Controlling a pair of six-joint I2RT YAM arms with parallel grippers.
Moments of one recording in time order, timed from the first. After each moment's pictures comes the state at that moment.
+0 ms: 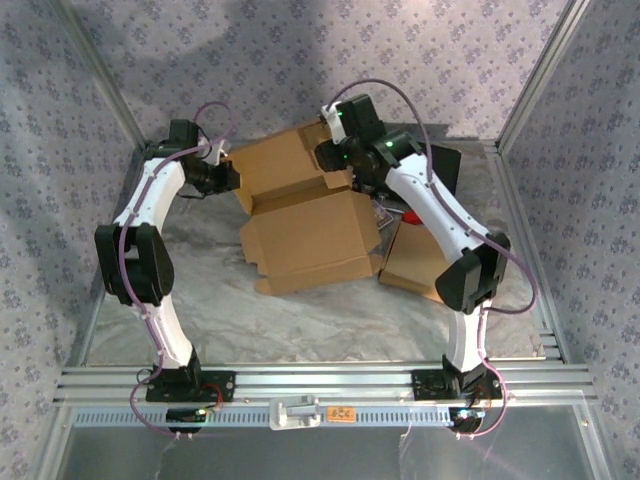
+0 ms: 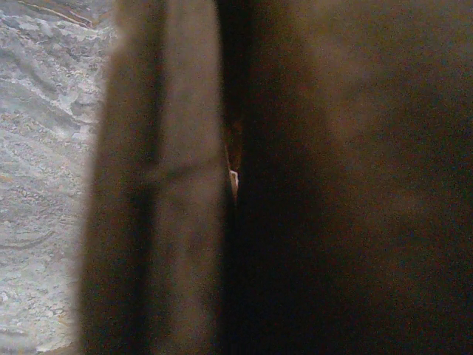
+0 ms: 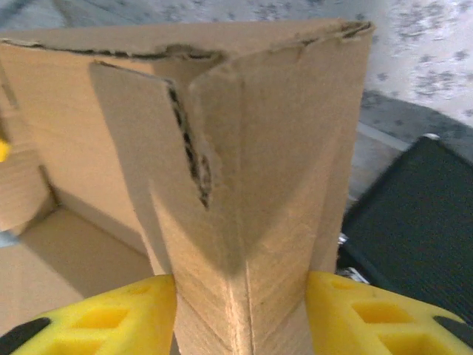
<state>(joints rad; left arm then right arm) -0.05 1.89 1.71 -0.90 0.50 -0.11 0.59 1.95 2.13 -0.88 0.10 0.01</state>
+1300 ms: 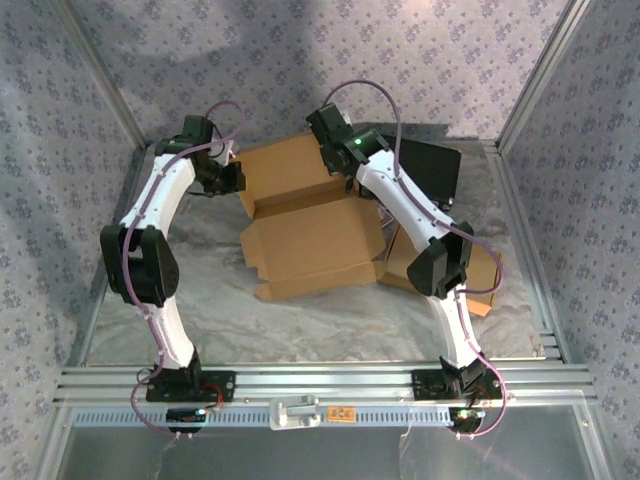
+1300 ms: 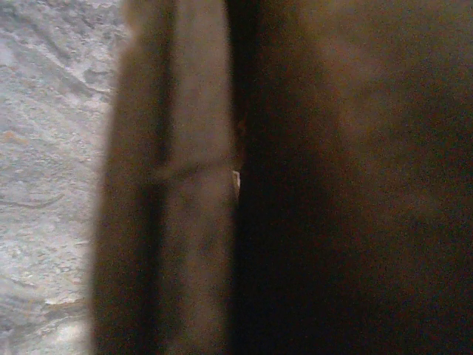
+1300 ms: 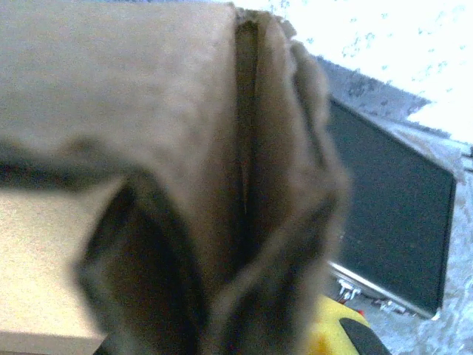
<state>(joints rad) -0.12 1.89 1.78 -1.01 0.34 -0.18 0.64 2.16 2.36 -1.11 0.55 0.22</state>
